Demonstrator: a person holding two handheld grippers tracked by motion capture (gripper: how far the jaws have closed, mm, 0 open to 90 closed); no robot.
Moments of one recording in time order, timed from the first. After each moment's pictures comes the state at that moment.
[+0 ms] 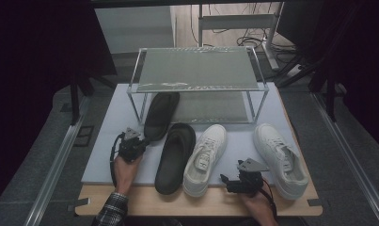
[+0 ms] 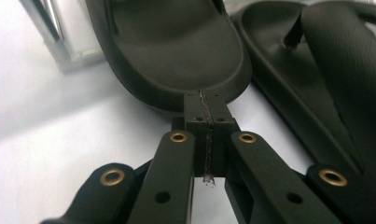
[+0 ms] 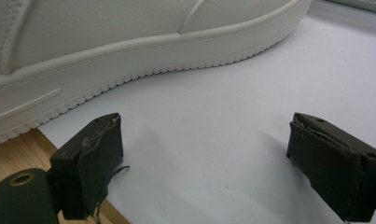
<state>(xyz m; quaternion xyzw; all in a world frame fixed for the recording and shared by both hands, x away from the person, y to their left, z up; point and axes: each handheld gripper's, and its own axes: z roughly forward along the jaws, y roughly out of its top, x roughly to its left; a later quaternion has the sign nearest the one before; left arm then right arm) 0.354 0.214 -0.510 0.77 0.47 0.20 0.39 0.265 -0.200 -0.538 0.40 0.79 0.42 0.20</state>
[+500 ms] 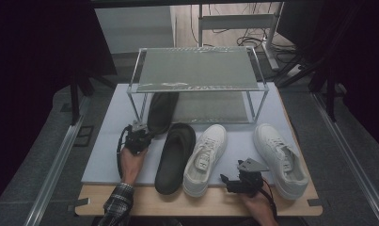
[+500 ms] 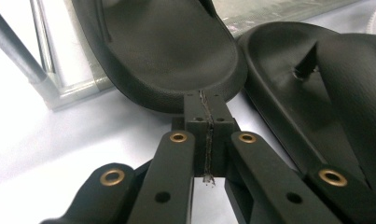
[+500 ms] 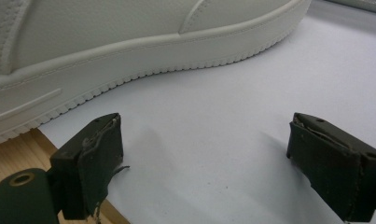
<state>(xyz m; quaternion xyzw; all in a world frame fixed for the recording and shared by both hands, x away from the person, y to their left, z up) 0.382 0.197 -0.507 0.77 0.47 0.21 0.38 0.265 -0.200 -0.538 0.40 0.79 0.42 0.20</state>
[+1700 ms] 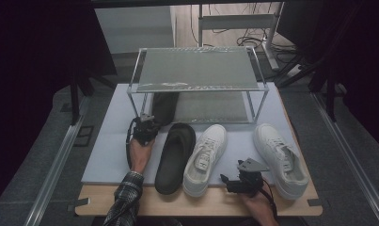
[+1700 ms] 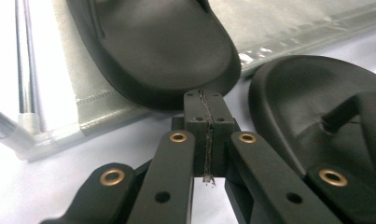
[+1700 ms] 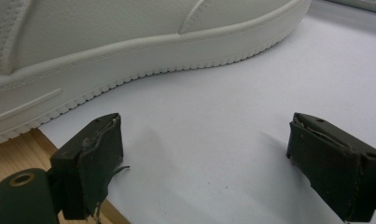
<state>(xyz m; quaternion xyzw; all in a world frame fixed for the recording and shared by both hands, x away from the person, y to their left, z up) 0.417 0.179 -0.510 0.76 0.49 0.20 0.38 0.266 -0.200 -0.538 0.39 0.79 0.42 0.20</state>
